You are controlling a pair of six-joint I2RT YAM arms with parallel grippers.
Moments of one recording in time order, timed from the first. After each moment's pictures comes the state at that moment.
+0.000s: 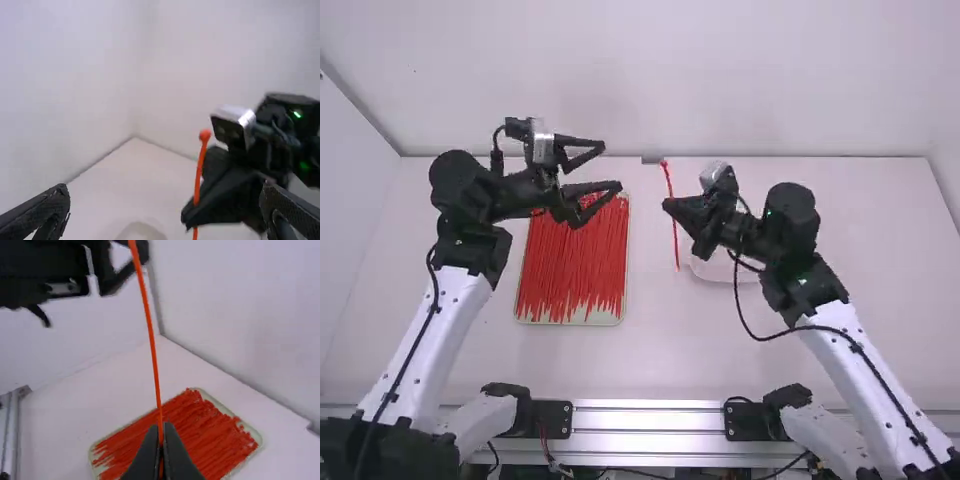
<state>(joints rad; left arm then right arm) -0.07 1.19 1.08 0.36 1.13 -0.37 0.34 1.08 0.94 0.00 -0.76 0.02</state>
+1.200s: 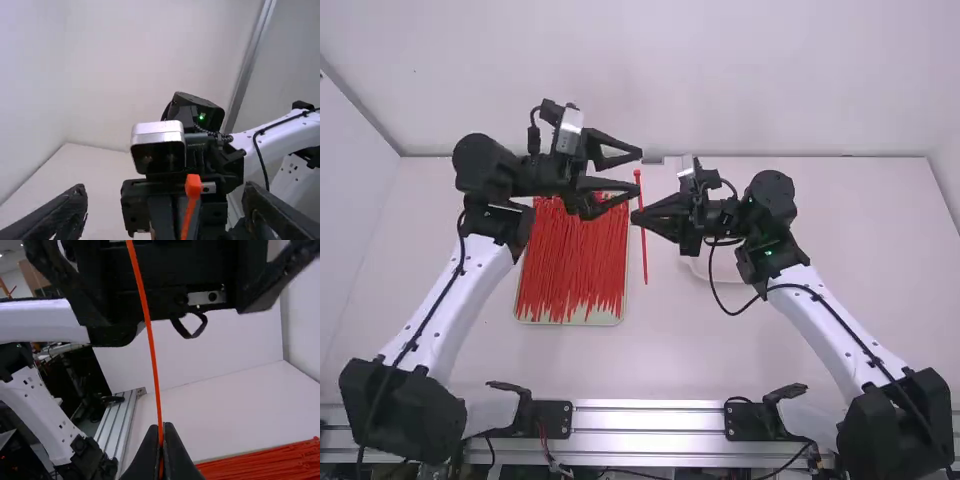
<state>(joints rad) -0.17 1.36 1.19 0.62 1.34 -0.59 0.38 1.32 0.94 0.51 -1.22 0.37</state>
